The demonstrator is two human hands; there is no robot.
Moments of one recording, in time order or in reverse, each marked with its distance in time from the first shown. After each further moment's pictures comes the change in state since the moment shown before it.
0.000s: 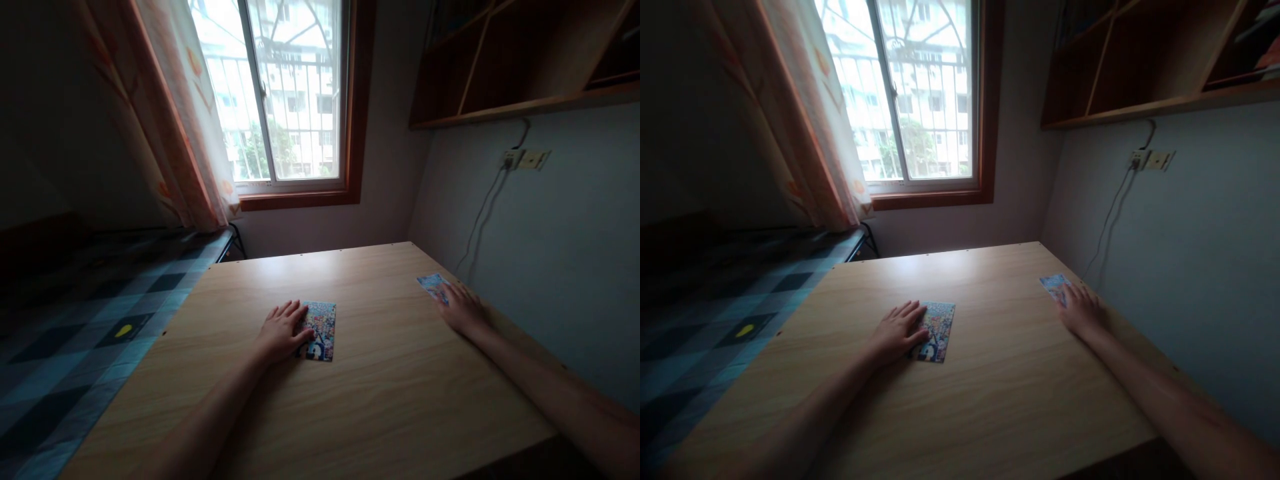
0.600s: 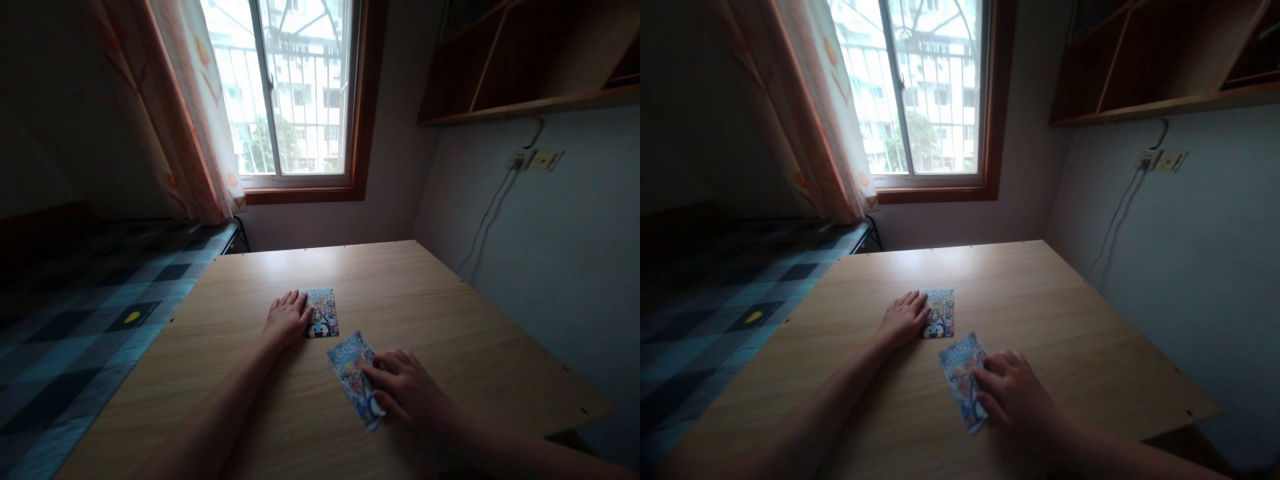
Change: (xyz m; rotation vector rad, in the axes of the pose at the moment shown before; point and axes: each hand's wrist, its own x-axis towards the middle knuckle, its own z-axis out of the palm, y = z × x) left_hand 0.013 0.011 0.014 0.044 0.105 -0.185; right_hand -0.180 -0.126 -0.099 0.457 -0.302 -0.874
